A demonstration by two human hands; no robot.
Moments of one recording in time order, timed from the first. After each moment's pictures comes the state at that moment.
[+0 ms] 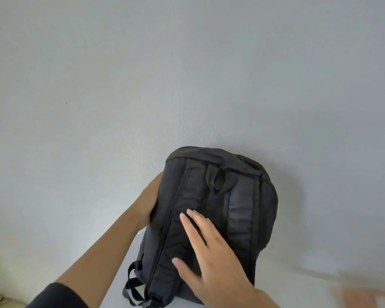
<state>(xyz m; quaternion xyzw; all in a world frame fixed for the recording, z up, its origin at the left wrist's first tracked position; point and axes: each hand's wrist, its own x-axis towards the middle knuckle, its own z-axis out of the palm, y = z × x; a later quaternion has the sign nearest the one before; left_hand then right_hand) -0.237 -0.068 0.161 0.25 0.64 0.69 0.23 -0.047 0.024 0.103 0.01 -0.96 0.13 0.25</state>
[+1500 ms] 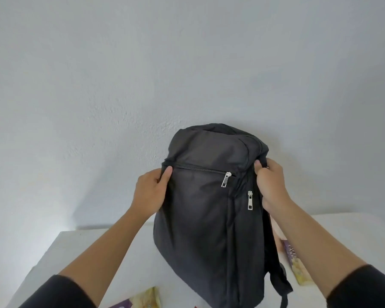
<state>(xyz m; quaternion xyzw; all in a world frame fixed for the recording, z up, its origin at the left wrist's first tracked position) -0.106 0.044 0.132 0.44 0.74 0.51 0.01 0.107 0.218 0.151 -0.39 -0.57 0.52 0.50</state>
